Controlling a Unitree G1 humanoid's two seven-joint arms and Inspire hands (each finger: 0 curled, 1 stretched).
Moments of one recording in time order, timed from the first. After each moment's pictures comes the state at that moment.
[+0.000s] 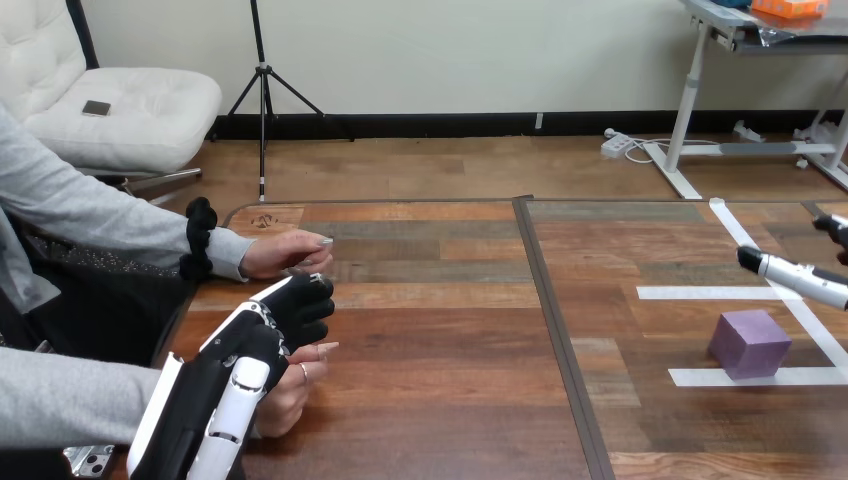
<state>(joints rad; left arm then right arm) 0.43 0.15 0.02 -0.08 -0.28 -0.55 -0.38 -0.63 -0.65 -0.05 1.28 -0.26 -0.25 -0.05</state>
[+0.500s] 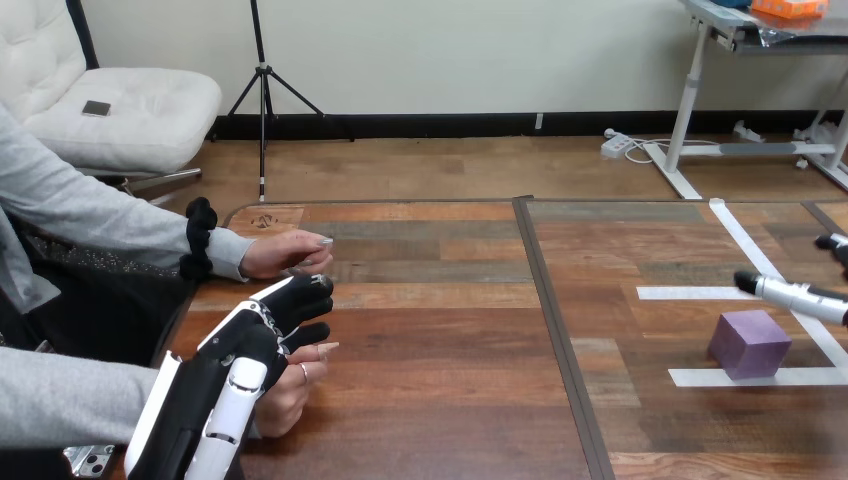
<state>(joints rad) 0.43 0.15 0.02 -0.08 -0.28 -0.56 -0.39 -0.62 -0.64 -0.01 1.29 -0.28 -0.21 -0.05</state>
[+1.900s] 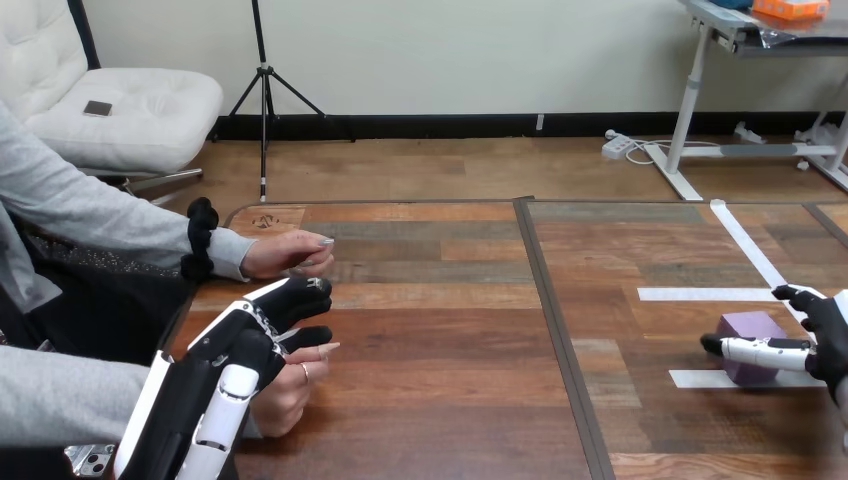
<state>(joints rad) 0.43 0.15 0.03 -0.07 -0.32 -0.61 -0.43 -0.56 -0.59 0.08 1.30 -0.33 -0.21 -0.12</state>
